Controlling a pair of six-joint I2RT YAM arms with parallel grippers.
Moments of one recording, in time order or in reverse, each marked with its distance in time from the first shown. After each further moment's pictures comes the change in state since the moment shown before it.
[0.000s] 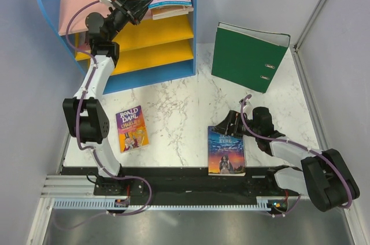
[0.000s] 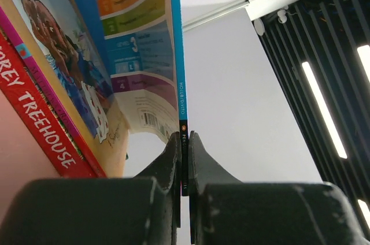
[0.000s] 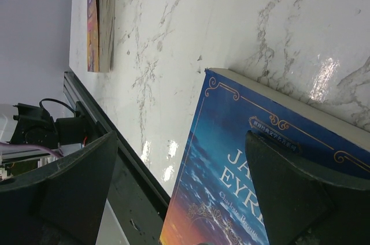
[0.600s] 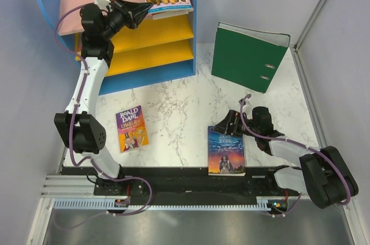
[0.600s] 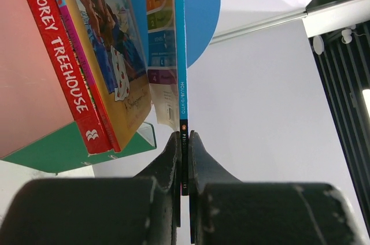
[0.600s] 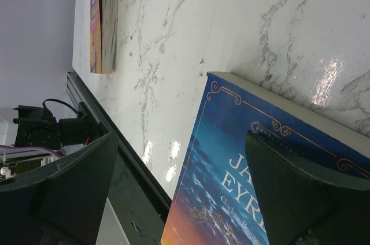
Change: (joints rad) left arm -0.009 -0.140 0.034 -0.508 -0.056 0.228; right arm 0.002 0.031 0.000 0.040 -0.010 0.011
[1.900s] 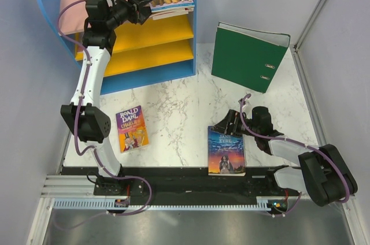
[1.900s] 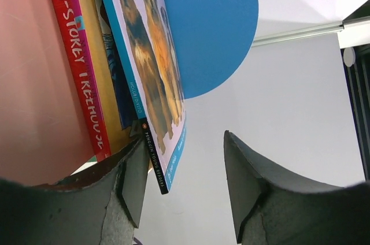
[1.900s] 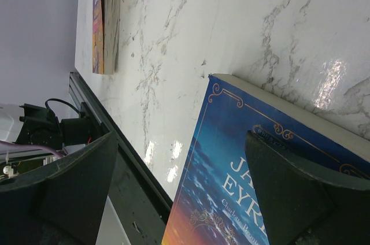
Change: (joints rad) left arm -0.019 0.160 0.303 -0.324 -0.024 0.083; right arm 0.000 0.020 0.000 0.026 -0.008 0.008
